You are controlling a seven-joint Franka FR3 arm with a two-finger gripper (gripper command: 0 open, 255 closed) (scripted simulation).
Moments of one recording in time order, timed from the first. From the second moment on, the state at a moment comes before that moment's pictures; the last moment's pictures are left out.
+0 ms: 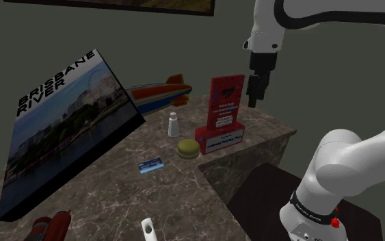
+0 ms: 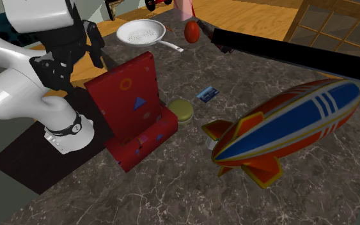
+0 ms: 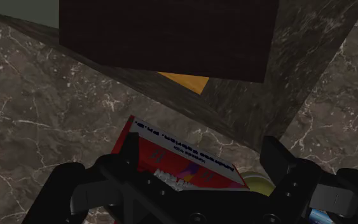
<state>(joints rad) 0.01 -0.82 0.02 -2.37 0.05 1.45 -0.05</state>
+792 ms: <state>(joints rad) 0.03 -0.49 0.10 -2.27 0.03 1.73 -0.02</state>
